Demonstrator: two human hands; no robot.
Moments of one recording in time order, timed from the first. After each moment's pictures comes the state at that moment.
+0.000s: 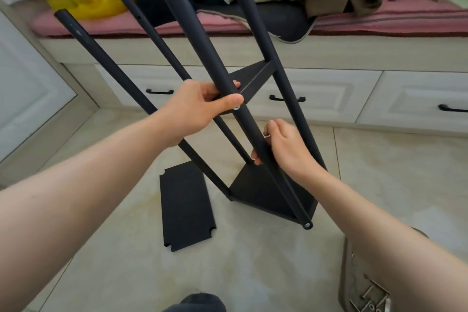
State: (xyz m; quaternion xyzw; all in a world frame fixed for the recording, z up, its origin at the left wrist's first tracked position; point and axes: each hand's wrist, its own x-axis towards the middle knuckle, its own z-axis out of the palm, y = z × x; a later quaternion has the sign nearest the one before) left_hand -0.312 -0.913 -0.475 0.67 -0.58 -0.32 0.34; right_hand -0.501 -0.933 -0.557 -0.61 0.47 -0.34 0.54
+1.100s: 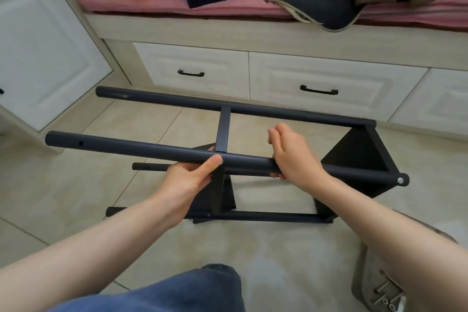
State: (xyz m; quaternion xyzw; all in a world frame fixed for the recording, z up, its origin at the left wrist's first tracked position) left_hand -0.281 -0.768 -0.575 0.67 -0.25 -0.46 0.52; right_hand -0.469 -0.889 -0.573 -0.77 0.48 -0.22 0.37
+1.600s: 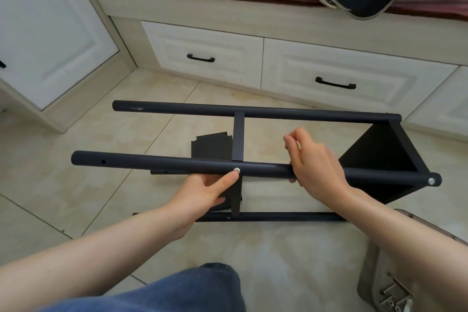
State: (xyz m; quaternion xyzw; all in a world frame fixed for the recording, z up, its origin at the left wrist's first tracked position) left_hand -0.283 -0.746 -0.603 0.69 -0.27 -0.52 0.43; right_hand -0.475 -0.876 -0.598 -0.84 0.44 -0.21 0.23
